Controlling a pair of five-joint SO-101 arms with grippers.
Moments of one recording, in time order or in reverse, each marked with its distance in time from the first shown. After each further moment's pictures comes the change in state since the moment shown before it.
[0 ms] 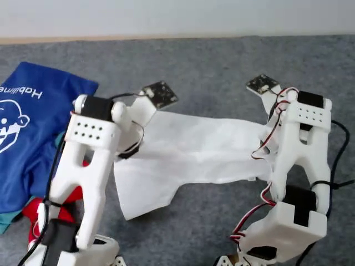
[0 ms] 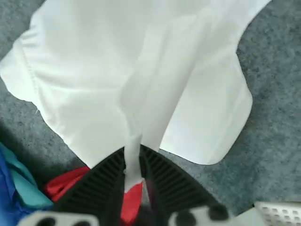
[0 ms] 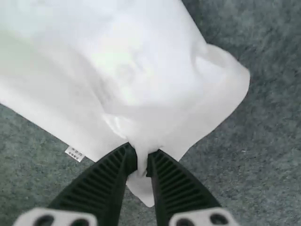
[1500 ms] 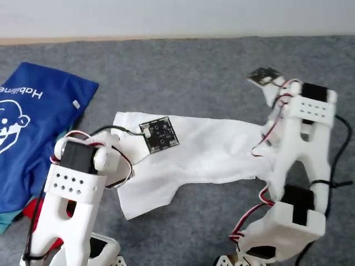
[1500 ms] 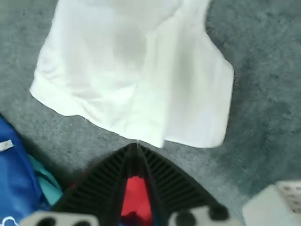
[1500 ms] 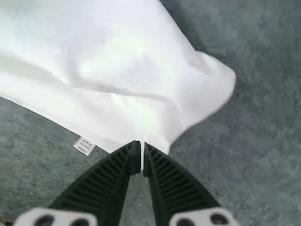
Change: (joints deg) left arm 1.5 -25.7 18.0 -3.4 -10.5; right arm -3.3 0.0 -7.8 5.8 0.0
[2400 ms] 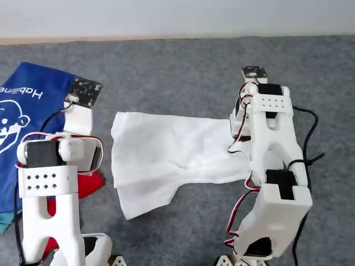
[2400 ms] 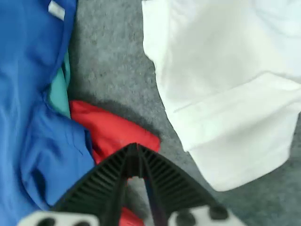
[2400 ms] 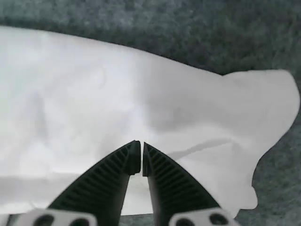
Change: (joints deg) left arm -19.8 -0.2 0.1 -3.6 33.8; right arm -9.6 11.0 -0.1 -9.1 -45.9
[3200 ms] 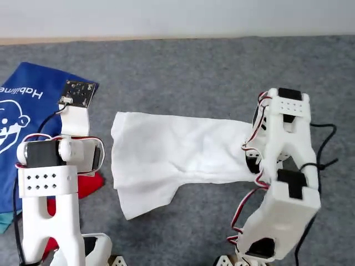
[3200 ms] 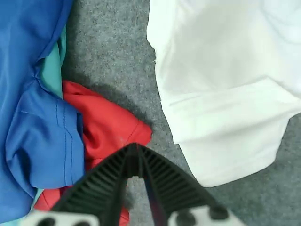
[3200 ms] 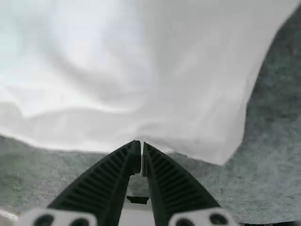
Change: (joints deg) left arm -0.1 0.0 0.0 1.8 4.5; right arm 8.3 -1.2 1.5 22.0 3.0
